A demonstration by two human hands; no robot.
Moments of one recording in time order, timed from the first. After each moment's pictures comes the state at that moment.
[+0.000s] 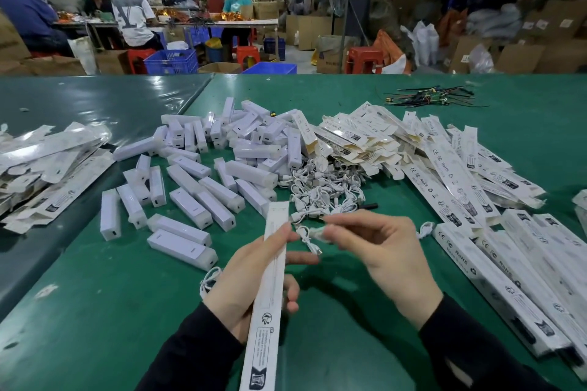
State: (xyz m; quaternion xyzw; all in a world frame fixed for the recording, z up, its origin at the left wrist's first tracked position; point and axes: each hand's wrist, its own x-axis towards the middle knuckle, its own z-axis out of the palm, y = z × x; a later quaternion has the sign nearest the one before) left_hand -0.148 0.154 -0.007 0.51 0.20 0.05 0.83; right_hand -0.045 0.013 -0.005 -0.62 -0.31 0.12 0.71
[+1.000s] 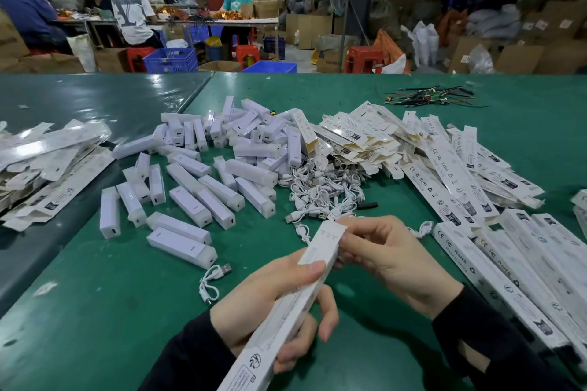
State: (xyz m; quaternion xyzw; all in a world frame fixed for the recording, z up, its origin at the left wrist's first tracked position) left_hand -0.152 0.155 -0.011 0.49 -0.08 -0.19 0.85; right_hand -0.031 0.004 -0.005 -0.57 -0.33 0.30 0.69
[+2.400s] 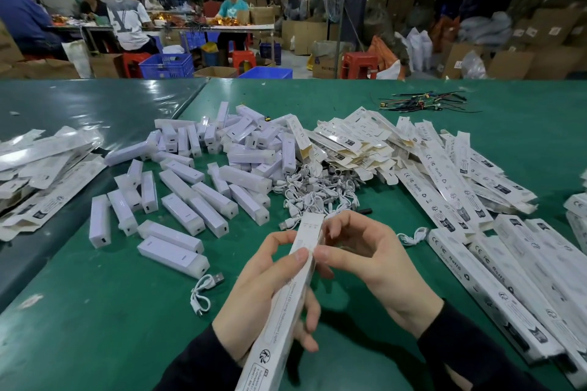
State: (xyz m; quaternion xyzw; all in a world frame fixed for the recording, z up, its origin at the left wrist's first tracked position) left_hand -0.155 0.137 -0.004 0.49 0.03 0.03 0.87; right_hand -0.043 0.011 -0.004 -0.57 -0.35 0.23 0.71
